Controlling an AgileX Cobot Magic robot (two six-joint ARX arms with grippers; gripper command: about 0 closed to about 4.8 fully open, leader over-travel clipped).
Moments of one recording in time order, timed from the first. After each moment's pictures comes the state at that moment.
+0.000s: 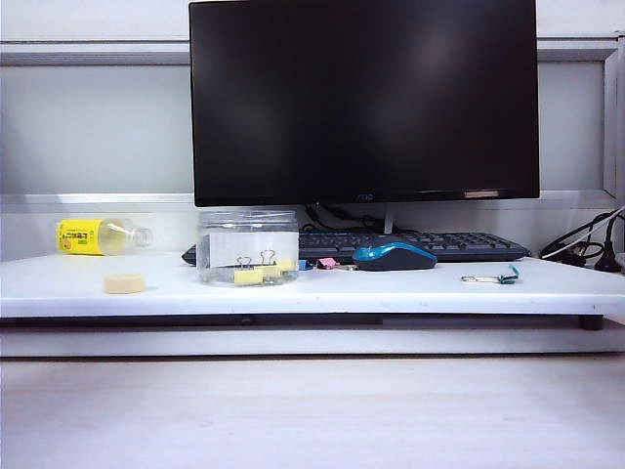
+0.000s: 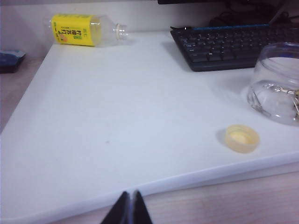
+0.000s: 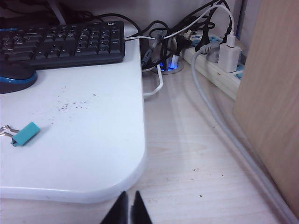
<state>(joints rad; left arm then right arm) 0.02 0.02 0.01 -0.15 0.18 0.03 0.14 0.01 0.01 -0.17 0.18 0.08</state>
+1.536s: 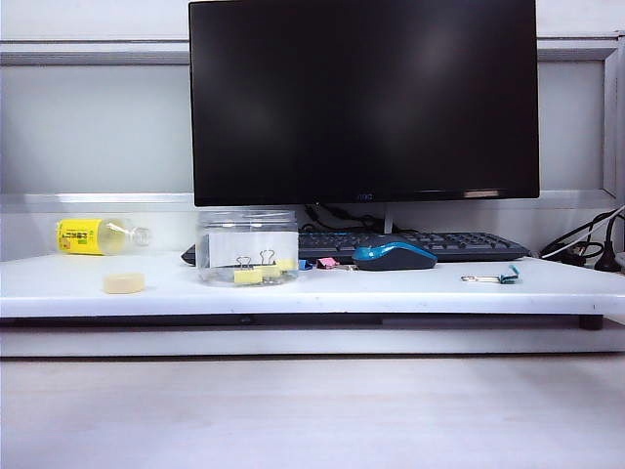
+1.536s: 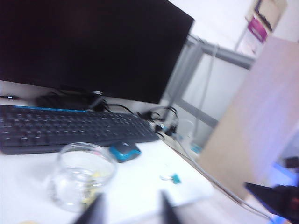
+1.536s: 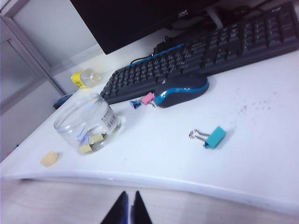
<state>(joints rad) 0.02 0.04 0.23 0.02 0.73 -0.52 0.14 0.01 0.01 -0.03 -0.37 0.47</state>
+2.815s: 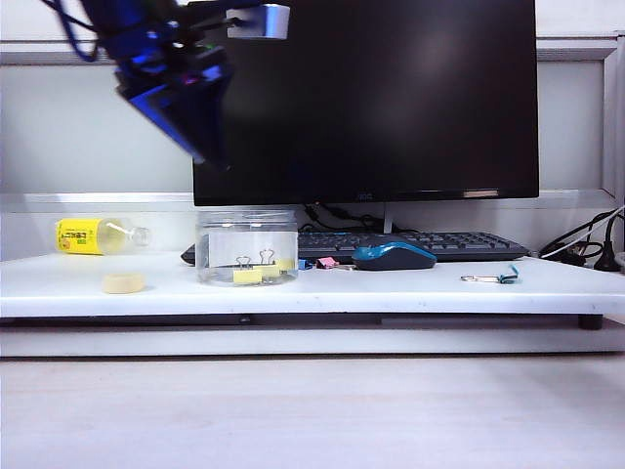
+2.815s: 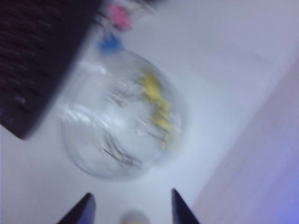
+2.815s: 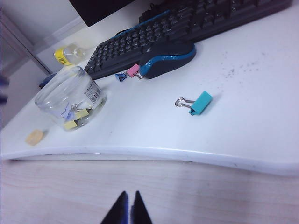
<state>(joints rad) -0.64 1.46 1.23 -0.62 -0.10 0.43 0.14 0.01 0.01 -0.14 -0.37 0.45</state>
